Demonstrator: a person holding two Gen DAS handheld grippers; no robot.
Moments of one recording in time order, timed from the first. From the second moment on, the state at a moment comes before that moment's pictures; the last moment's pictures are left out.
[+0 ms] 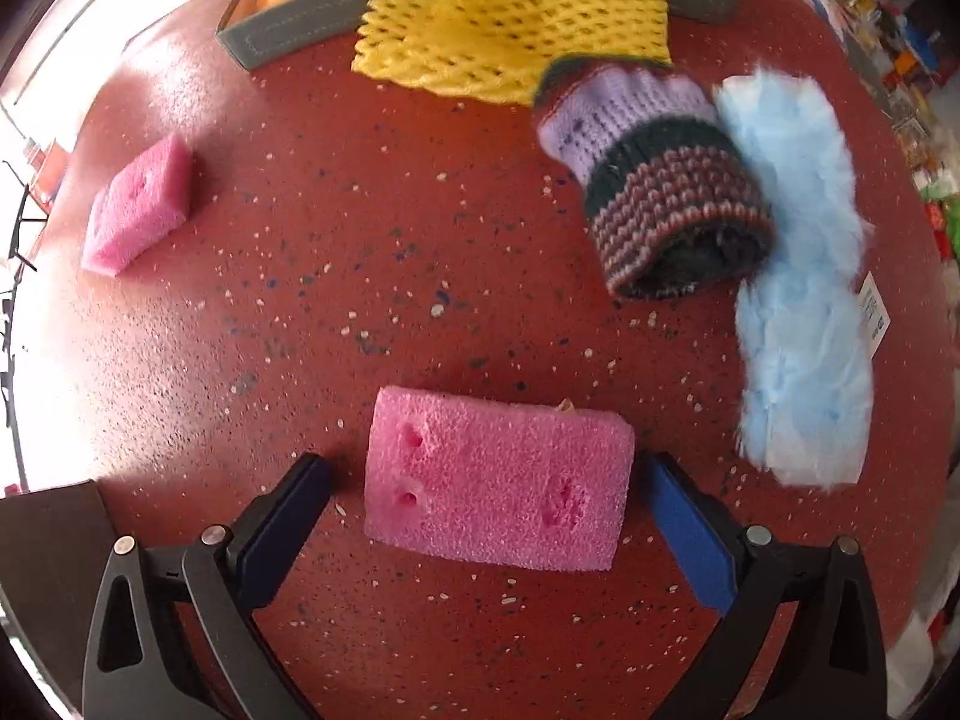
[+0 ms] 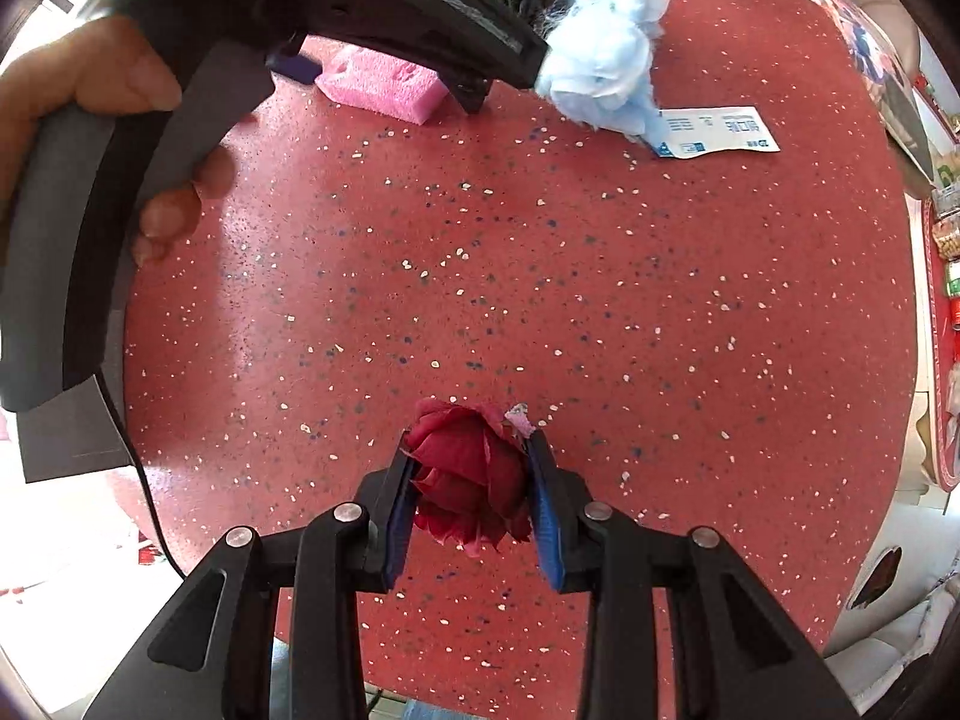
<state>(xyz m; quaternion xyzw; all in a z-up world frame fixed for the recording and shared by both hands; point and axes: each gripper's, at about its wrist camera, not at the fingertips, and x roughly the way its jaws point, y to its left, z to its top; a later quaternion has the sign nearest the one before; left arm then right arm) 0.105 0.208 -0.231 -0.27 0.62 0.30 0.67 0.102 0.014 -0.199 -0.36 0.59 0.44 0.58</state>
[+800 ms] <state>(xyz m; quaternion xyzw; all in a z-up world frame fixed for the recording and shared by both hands) 0.039 0.122 -0.169 -0.24 0.63 0.28 0.69 0.136 -0.029 -0.152 -0.33 0.62 0.38 0.60</state>
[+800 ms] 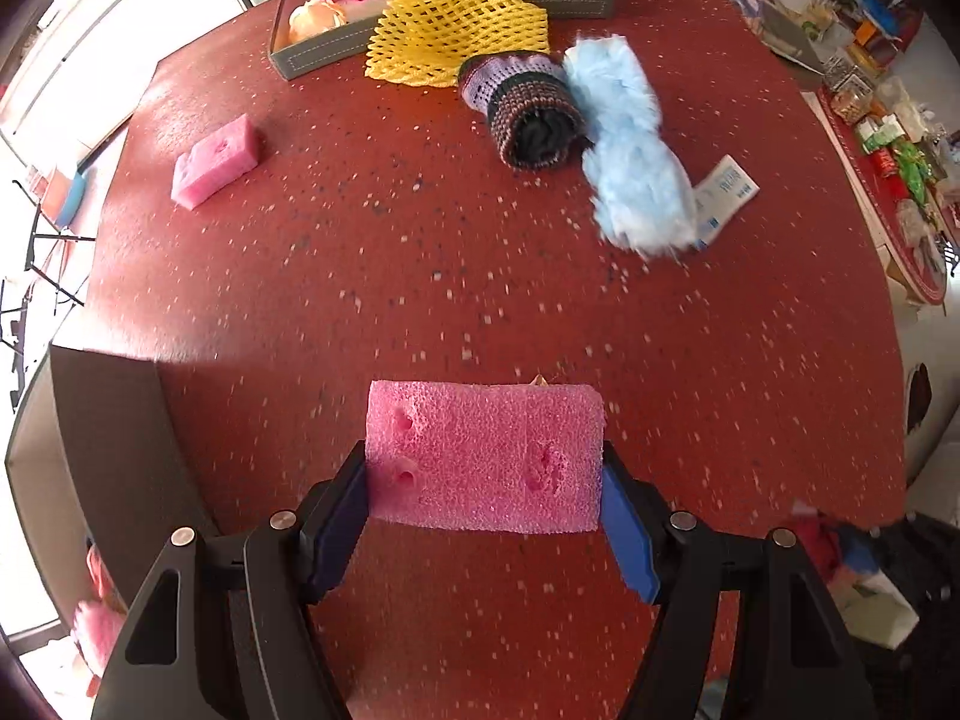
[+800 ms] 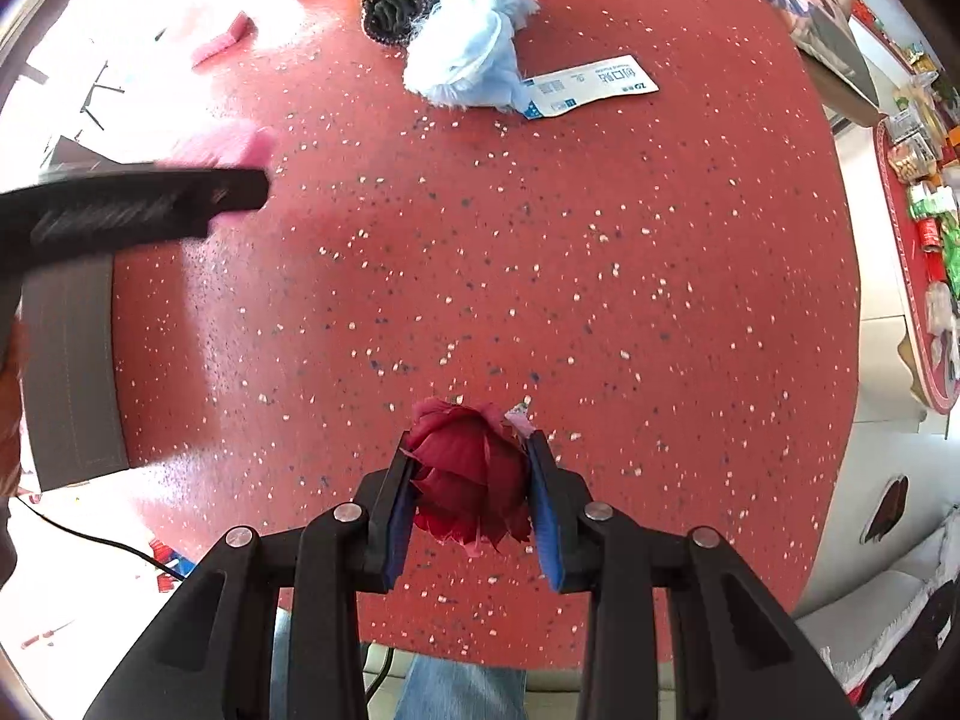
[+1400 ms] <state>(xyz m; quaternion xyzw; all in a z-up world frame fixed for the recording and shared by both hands) -0.059 0.101 -0.099 -0.27 0.58 0.30 0.70 0.086 0.006 -0.111 -0.36 0.59 0.40 0.60</state>
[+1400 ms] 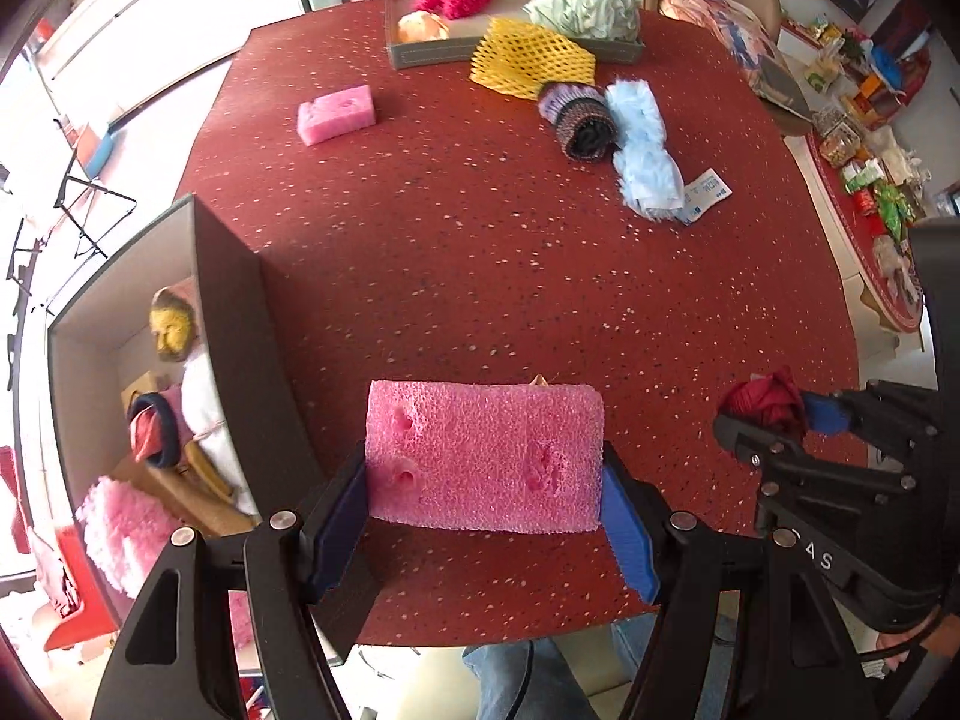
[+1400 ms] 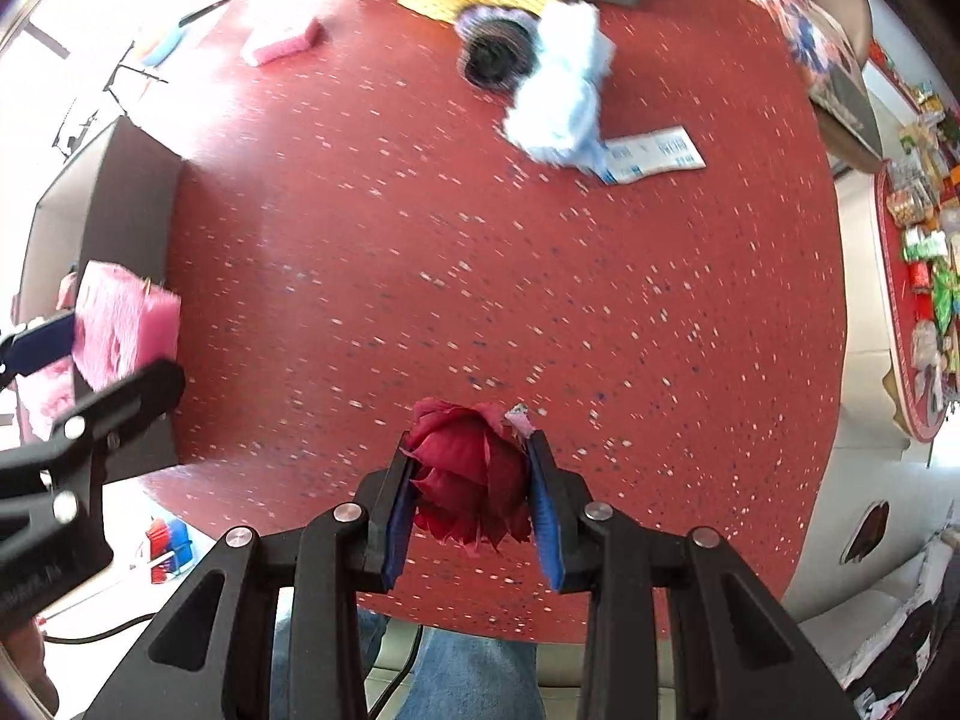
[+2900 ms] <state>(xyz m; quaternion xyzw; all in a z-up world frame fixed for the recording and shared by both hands) -0.278 0.189 -0.074 -0.39 0.44 0.52 0.62 -0.135 0.212 -0.049 -0.43 0.46 0.59 0.51</state>
